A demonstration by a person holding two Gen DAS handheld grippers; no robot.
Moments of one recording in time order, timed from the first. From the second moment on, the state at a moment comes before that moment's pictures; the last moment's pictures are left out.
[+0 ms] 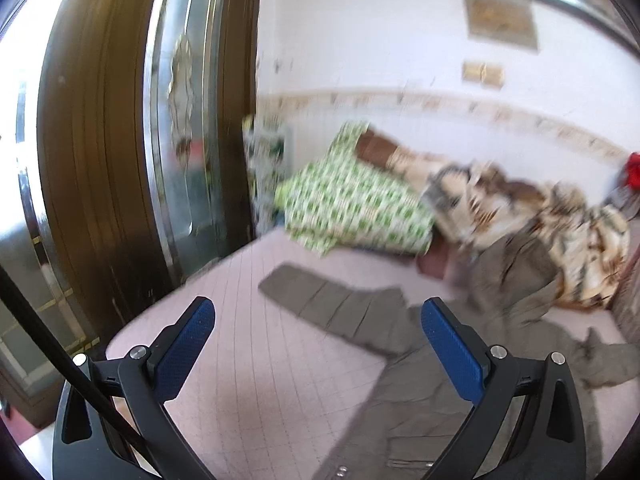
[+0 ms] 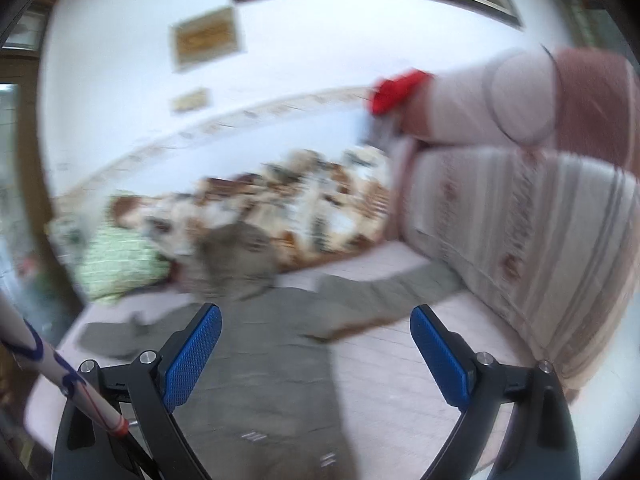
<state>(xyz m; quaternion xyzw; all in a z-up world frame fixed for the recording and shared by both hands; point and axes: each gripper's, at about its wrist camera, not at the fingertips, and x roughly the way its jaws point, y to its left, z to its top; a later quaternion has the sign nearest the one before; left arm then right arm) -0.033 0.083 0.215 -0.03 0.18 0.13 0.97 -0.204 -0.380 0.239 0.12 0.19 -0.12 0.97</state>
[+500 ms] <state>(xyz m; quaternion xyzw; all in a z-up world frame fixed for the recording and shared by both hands) -0.087 0.024 0.210 -0.03 0.21 0.04 0.98 -0.156 -0.253 0.196 0.14 0.28 -0.06 0.95</state>
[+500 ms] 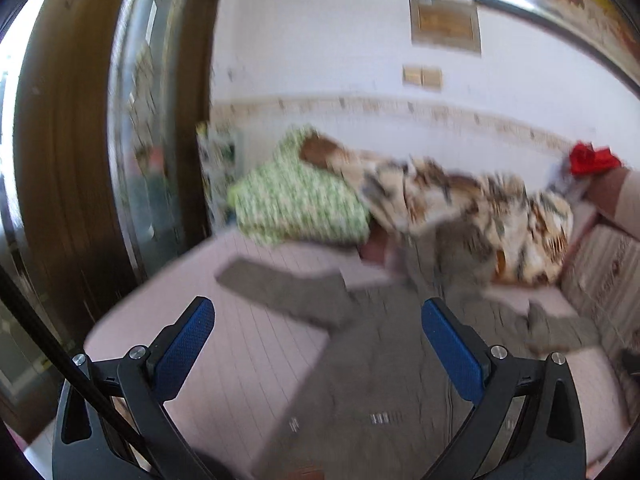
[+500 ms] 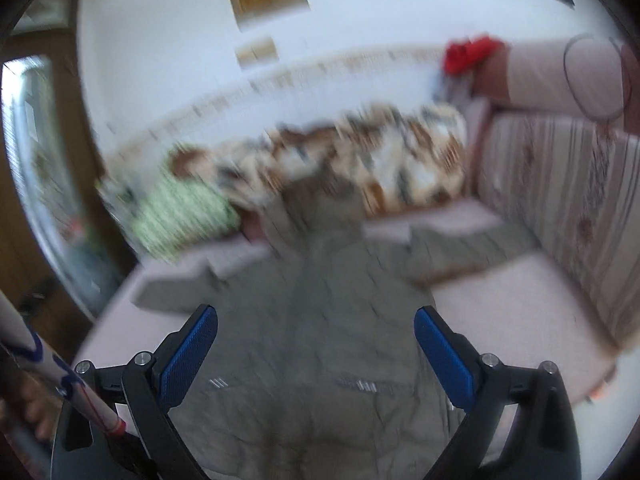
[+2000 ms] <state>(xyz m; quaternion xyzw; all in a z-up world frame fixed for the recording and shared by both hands) -0.042 -0.013 0.068 0.04 0.40 0.00 0.92 -0.115 -0.240 0.078 0.05 0.40 -0.14 0.90</state>
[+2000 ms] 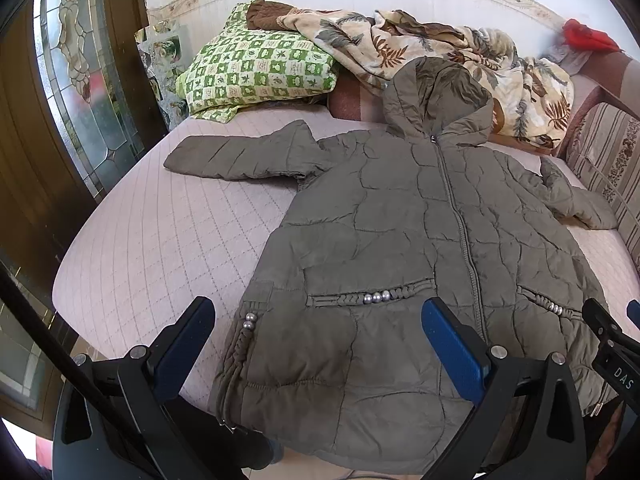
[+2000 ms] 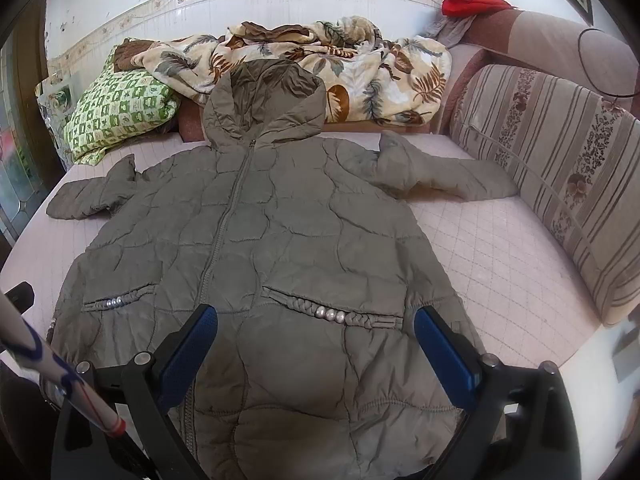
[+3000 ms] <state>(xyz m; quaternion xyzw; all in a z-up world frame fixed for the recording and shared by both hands) -0.029 -0.005 0.052 0.02 0.42 0.01 0.91 -0.107 -0.234 0.067 0.04 0.42 -0.14 0.90</state>
